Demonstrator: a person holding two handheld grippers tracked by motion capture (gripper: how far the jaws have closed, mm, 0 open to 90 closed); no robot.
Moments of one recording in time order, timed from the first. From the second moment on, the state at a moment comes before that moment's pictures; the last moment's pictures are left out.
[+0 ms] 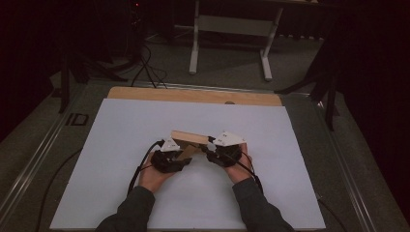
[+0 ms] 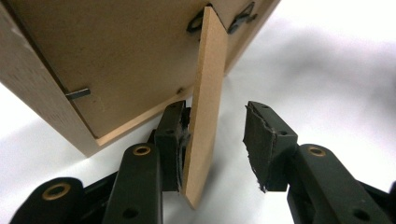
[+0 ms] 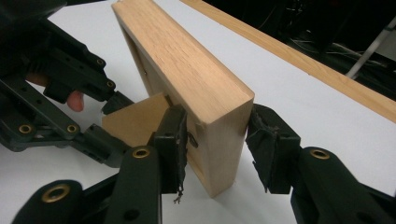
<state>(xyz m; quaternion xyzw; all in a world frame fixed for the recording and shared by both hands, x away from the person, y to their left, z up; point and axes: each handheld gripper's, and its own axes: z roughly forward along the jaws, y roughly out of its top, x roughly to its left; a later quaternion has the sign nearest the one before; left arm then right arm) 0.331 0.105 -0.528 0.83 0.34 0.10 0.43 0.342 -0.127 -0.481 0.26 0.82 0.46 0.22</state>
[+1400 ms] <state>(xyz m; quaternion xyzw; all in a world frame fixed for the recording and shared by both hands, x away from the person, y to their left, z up) 0.295 0.127 -0.511 0.82 0.35 0.15 0.42 0.321 -0.134 -0.479 0.24 0.83 0.46 0.20</state>
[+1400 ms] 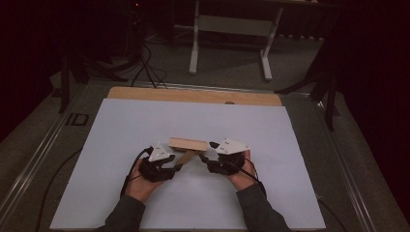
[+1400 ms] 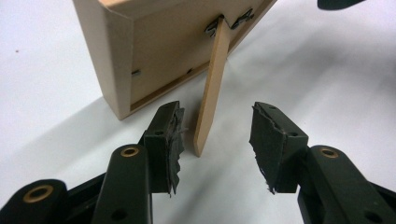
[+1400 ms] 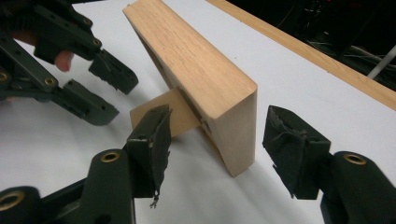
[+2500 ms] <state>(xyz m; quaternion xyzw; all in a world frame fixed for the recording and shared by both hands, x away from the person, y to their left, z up) 0.286 0.135 -0.498 0.82 0.34 0.17 0.43 0.318 -0.149 -0.452 0.24 0.79 0.53 0.18</state>
